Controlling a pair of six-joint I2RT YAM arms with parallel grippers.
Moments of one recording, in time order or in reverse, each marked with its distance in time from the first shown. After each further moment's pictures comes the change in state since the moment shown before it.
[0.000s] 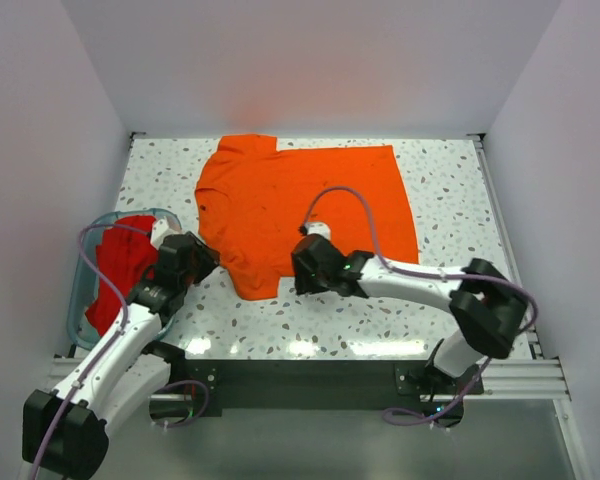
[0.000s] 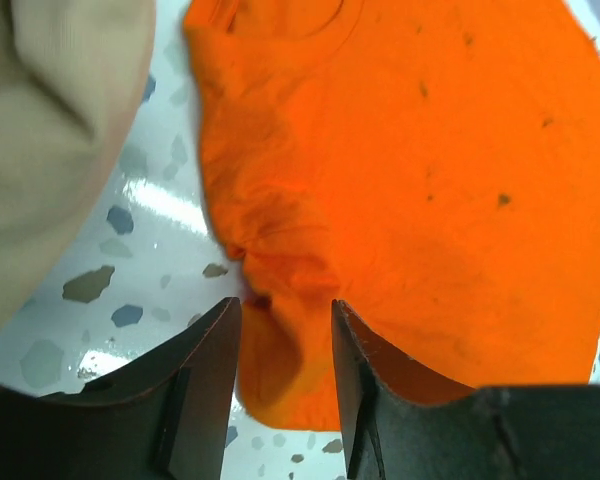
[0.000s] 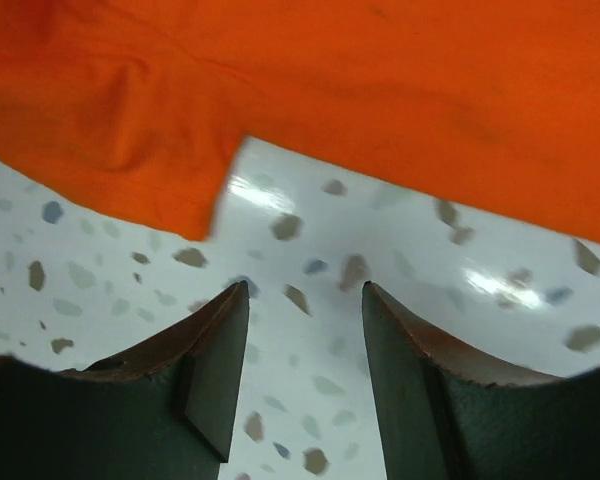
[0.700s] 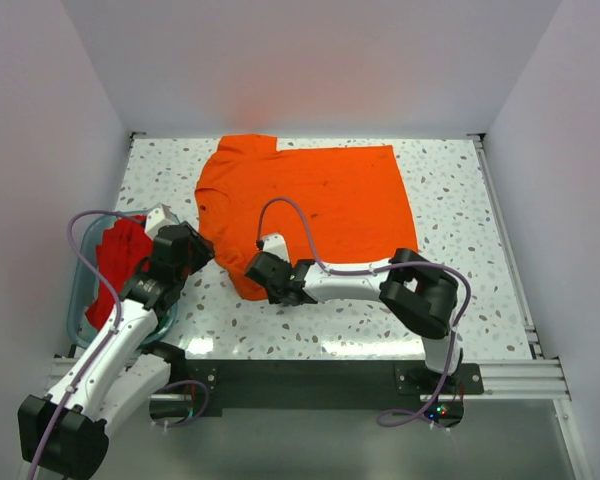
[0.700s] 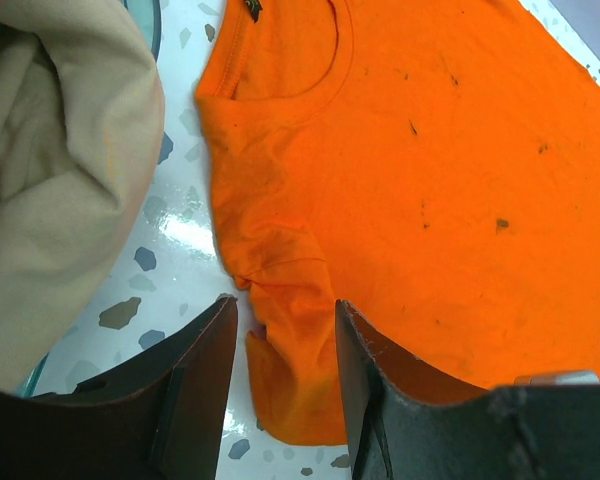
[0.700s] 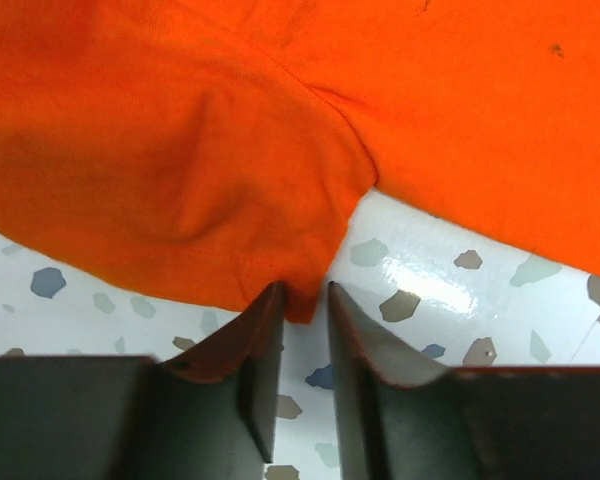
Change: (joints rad) left arm 0.000 0.000 0.140 -0.092 -0.082 0.095; right arm 0.214 0.433 0.362 -0.053 0.230 0.011
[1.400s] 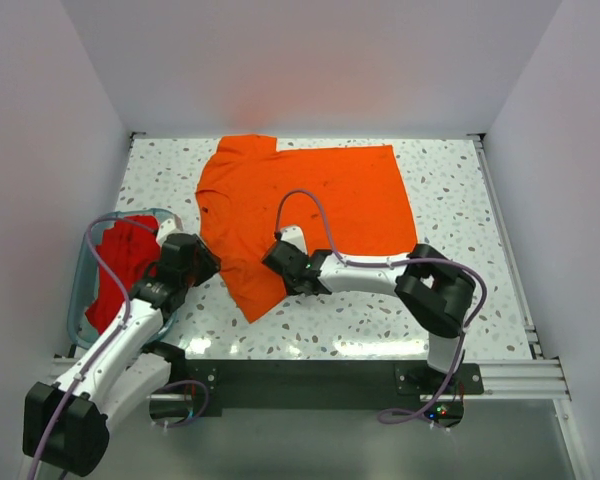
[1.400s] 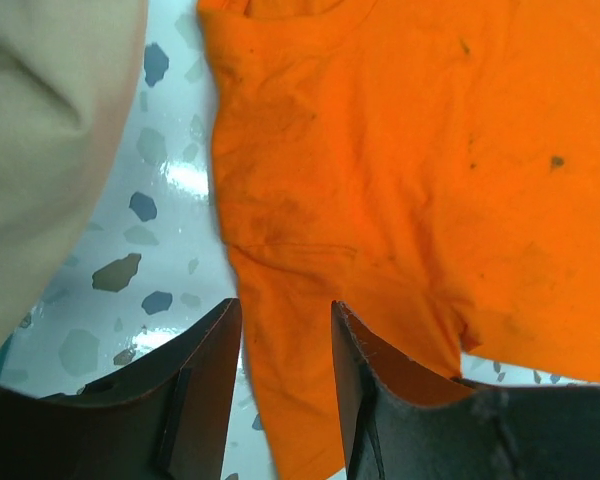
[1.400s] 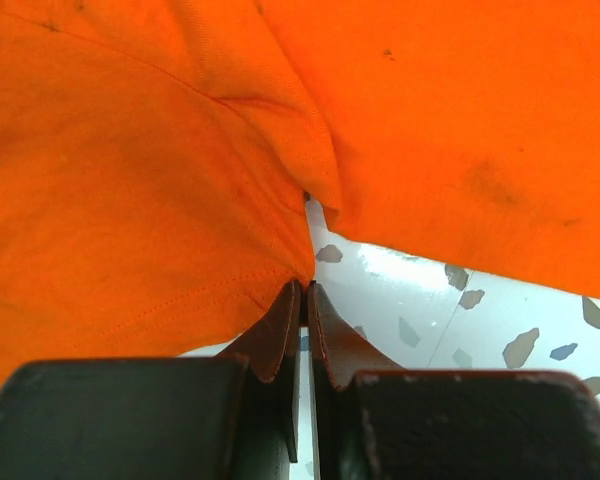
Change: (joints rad) left arm 0.000 0.035 -0.089 0.030 0.092 0.004; right arm -0.078 -0.079 -0.072 -0.048 -0.002 -0.042
